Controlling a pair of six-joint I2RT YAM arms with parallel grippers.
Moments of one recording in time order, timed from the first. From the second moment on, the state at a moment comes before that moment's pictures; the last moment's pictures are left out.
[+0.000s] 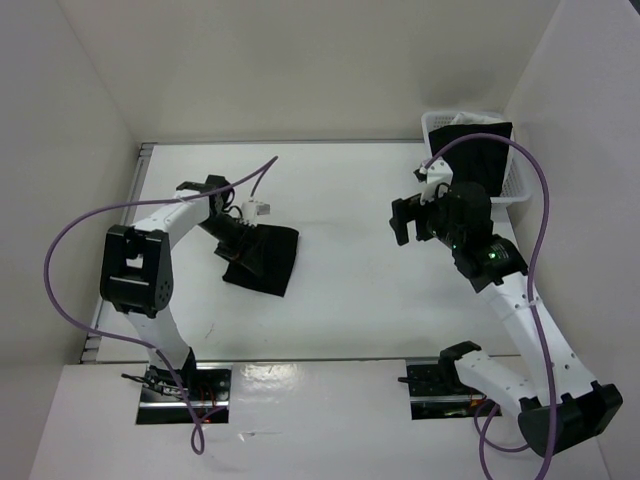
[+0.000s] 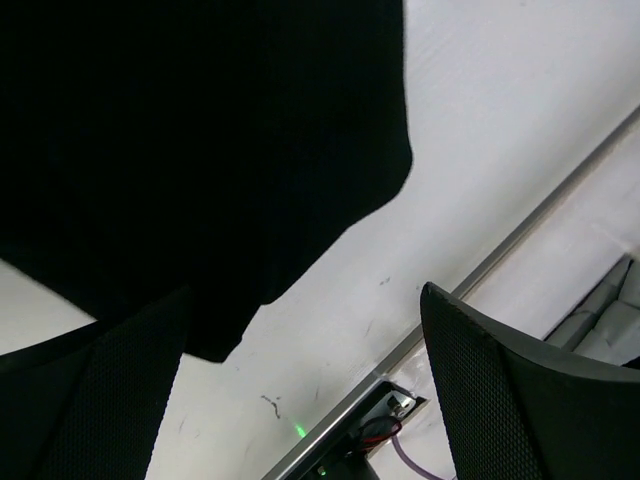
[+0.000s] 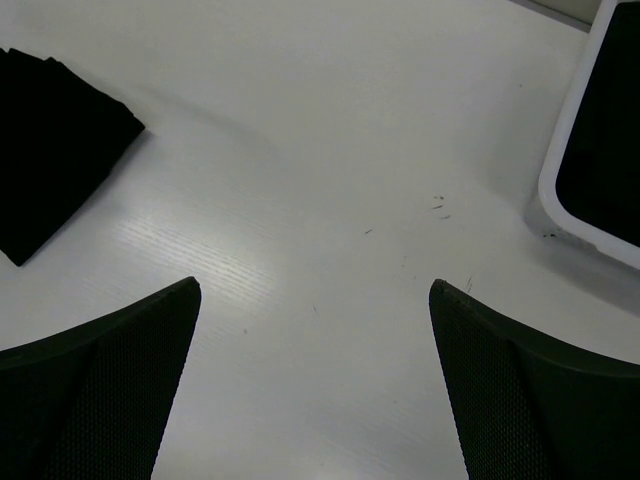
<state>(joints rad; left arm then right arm) -0.15 1.80 1.28 -1.02 0.58 0.38 0.31 0.95 1.02 -0.50 -0.07 -0.08</state>
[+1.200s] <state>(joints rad) 0.17 1.24 1.11 -0.73 0.37 0.16 0.24 0.95 0.99 -0.44 0.15 -0.03</state>
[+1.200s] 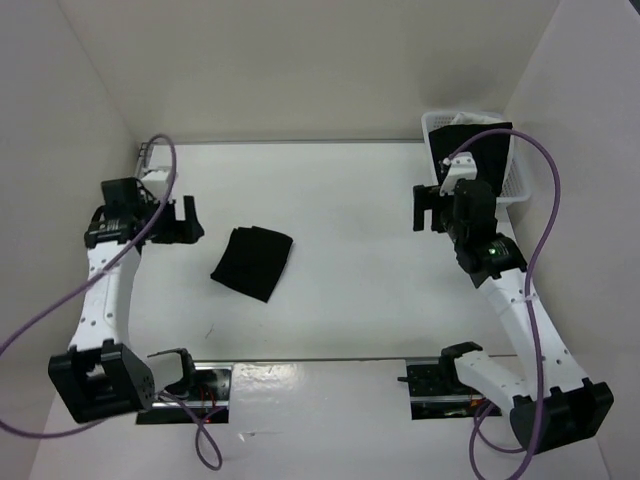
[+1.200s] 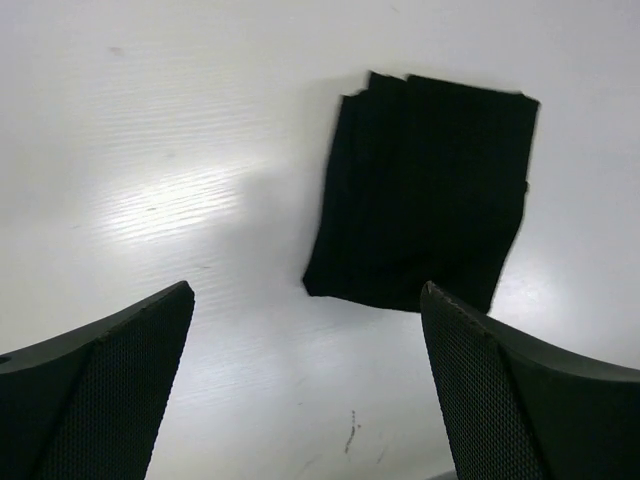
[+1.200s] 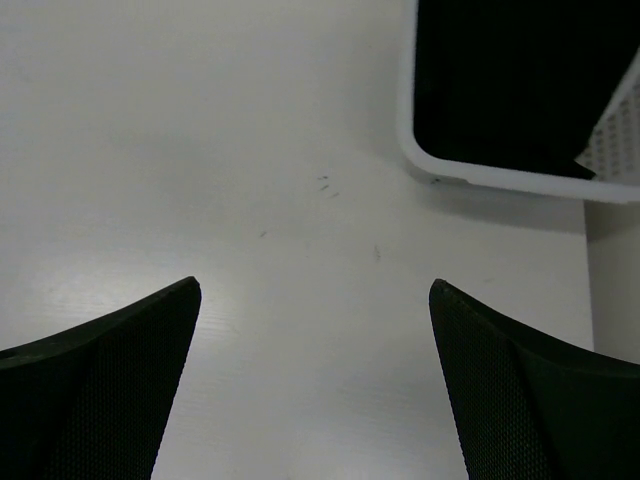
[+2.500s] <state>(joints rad) 0.49 0.79 0.95 -0.71 0.38 0.15 -0.16 0.69 0.94 -0.56 0.14 0.03</state>
